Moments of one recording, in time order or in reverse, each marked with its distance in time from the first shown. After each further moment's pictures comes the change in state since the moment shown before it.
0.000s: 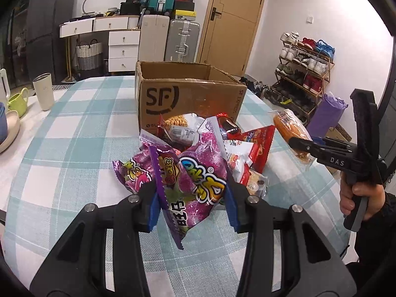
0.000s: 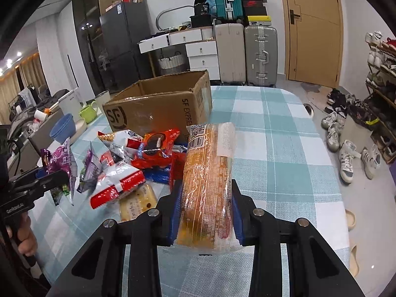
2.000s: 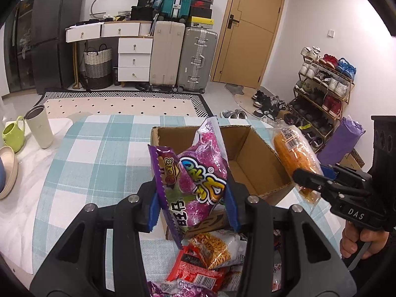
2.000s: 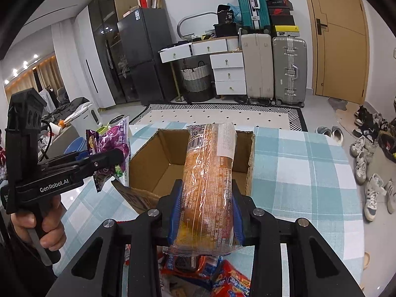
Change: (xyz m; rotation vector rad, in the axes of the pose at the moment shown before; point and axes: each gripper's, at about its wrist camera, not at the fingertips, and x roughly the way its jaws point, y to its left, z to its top) left arm 0.090 0.047 0.186 -0.053 -0.012 0.064; right arm 0.079 0.045 0.147 -0.047 -0.027 0.140
